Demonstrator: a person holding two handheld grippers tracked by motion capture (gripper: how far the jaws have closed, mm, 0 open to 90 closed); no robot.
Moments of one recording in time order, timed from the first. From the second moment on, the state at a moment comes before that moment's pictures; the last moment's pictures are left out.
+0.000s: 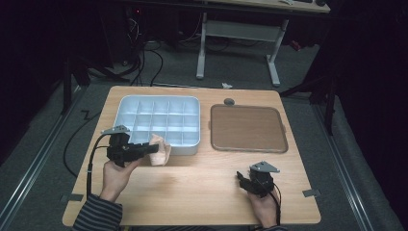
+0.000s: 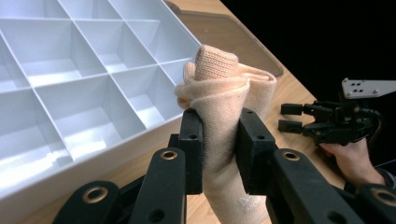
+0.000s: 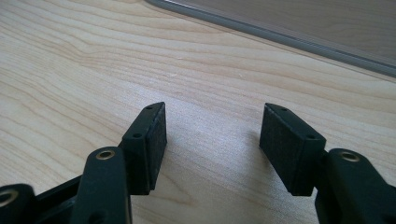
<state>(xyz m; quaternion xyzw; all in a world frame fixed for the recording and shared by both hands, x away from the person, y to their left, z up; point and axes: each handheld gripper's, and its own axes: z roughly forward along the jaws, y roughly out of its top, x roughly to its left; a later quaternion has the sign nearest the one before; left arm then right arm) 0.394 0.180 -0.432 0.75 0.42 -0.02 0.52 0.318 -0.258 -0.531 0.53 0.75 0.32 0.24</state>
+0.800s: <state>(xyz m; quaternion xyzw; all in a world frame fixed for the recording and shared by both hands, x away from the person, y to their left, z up) 0.433 0.176 -0.413 0.75 0.43 0.01 0.50 0.318 -0.258 -0.531 0.53 0.75 0.32 0.24</state>
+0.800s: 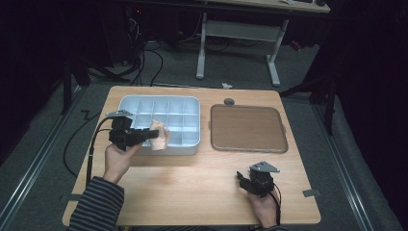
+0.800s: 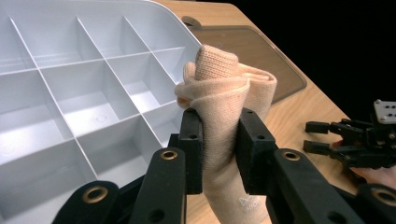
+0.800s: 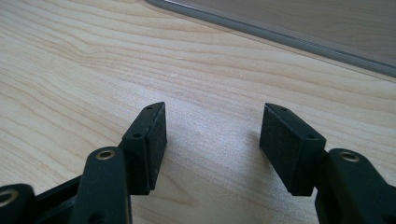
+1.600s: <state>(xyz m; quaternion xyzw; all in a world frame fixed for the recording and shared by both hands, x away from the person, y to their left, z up) 0.465 0.176 -0.428 0.75 0.45 0.02 0.48 0.318 -0.258 -0.531 0.53 0.75 0.32 0.24</state>
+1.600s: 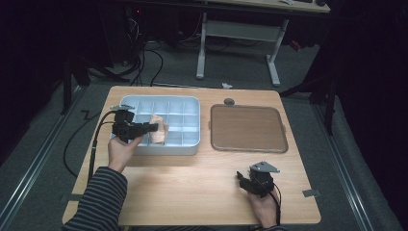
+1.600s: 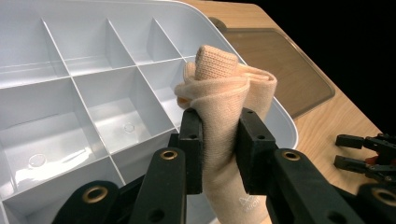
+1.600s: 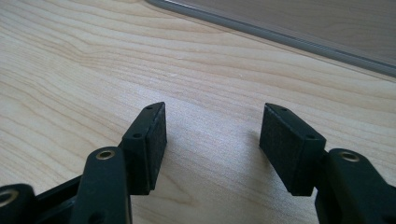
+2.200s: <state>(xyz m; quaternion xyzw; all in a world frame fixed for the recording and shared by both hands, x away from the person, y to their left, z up) 0.475 0.175 -0.442 0.76 0.46 0.02 0.46 0.318 -0.258 -0.531 0.53 0.75 0.32 0.24</state>
